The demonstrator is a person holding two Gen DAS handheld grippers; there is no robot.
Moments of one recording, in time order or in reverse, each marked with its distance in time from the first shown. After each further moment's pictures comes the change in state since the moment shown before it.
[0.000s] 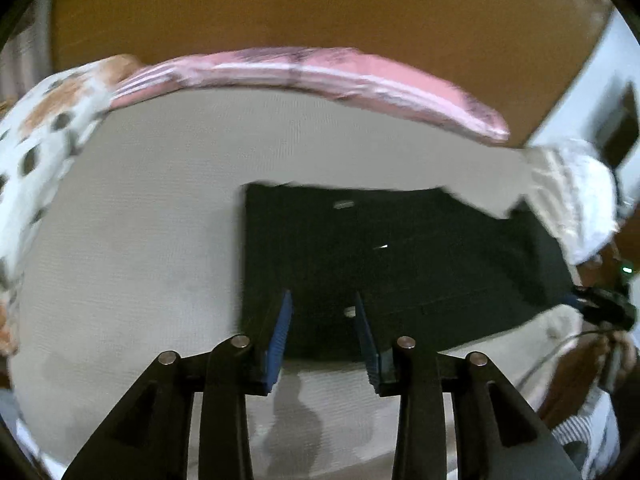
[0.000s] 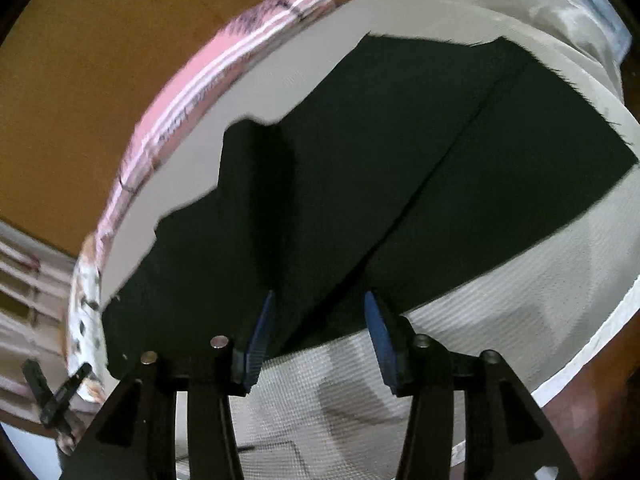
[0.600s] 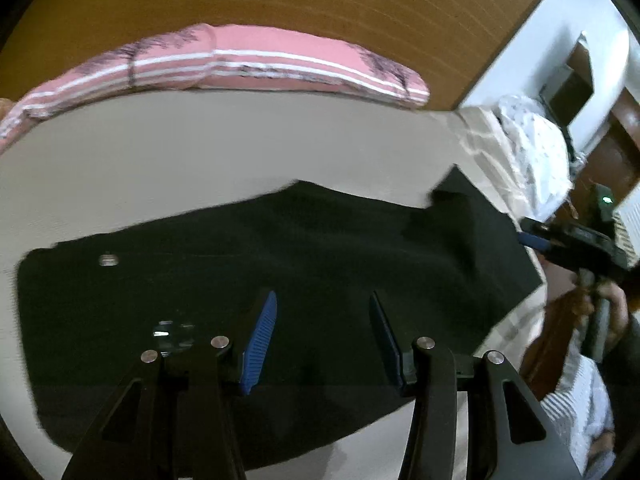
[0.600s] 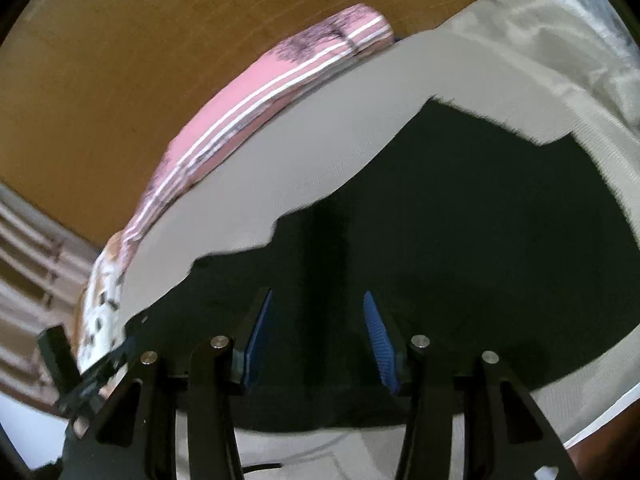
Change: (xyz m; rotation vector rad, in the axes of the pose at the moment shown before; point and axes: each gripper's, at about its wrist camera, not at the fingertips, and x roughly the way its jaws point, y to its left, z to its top) left arm 0.110 -0.144 0.040 0.130 0.098 -0.199; right arm 0.000 0.029 0.082 -0.127 -0.039 0.070
